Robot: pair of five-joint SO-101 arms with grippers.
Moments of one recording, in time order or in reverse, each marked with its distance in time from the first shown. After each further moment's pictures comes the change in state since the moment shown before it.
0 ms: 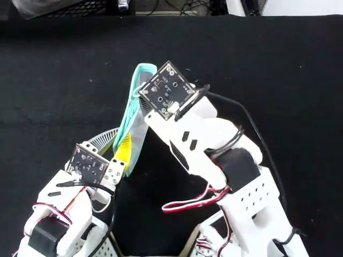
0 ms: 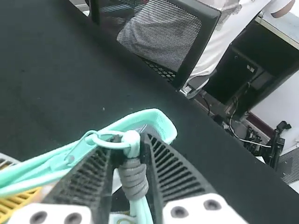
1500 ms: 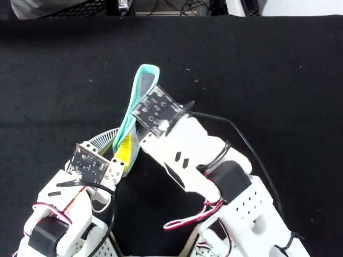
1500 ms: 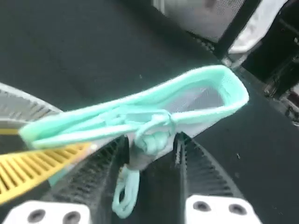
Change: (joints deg) left arm 0.1 0.0 0.0 0.1 -0.1; right arm -5.6 -6.6 11.8 2.6 -5.7
